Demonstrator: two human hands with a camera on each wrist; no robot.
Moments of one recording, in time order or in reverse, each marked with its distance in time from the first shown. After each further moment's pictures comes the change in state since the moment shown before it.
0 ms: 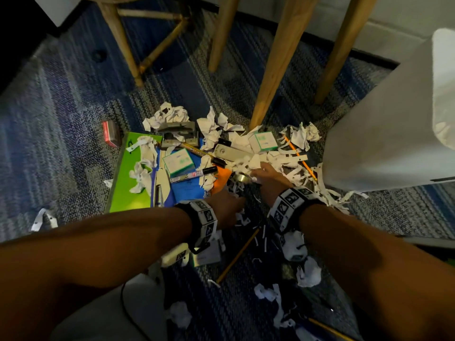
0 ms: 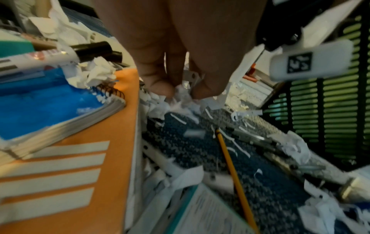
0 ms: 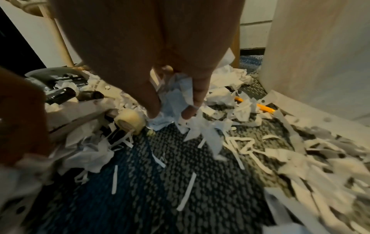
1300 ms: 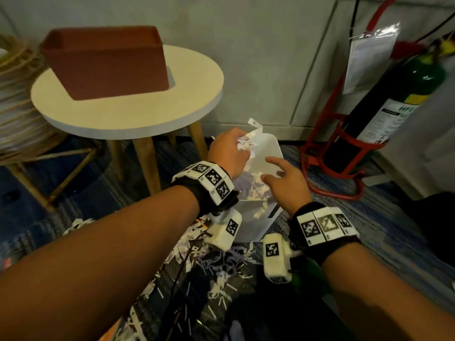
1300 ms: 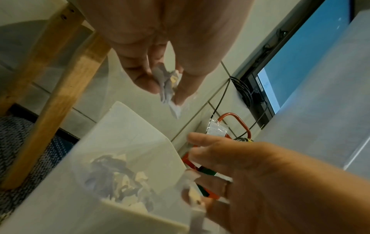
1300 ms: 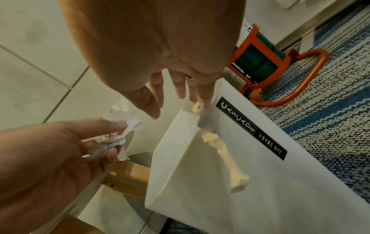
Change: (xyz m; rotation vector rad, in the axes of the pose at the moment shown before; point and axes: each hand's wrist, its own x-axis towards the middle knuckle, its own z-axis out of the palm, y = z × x) left_hand 0.091 0.272 -0.273 -0.545 0.873 0.040; right_hand -0.241 0.084 -0.223 0.823 0.997 0.319
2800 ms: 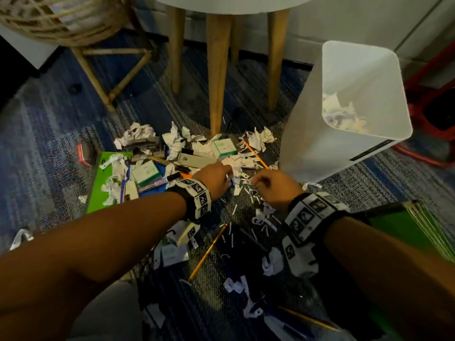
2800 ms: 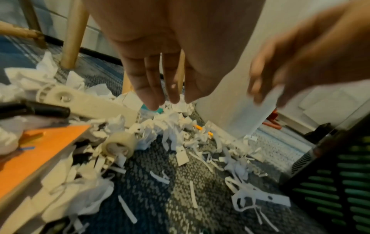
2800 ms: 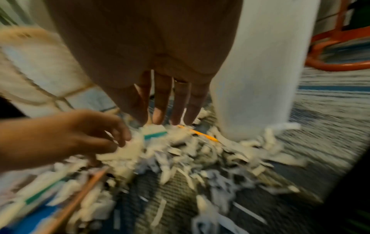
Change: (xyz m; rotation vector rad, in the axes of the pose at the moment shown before) left_hand -0.145 -0.267 -0.017 0.565 -0.574 -0.209; right_hand -0.072 0.097 0.163 -0.531 -0.694 -0.113
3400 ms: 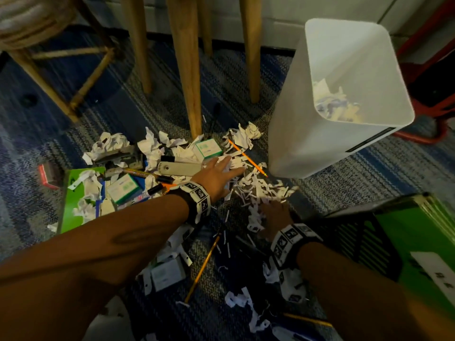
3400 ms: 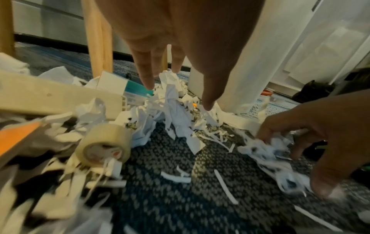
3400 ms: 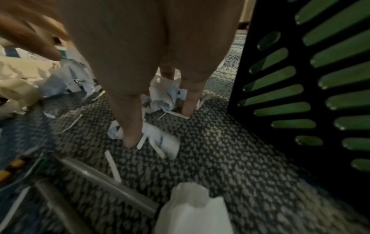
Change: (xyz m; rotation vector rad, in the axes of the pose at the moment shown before) left_hand 0.061 -0.008 0.029 0.298 -0.112 0.225; right_hand 0.007 0.100 0.095 -0.360 -0.265 0.297
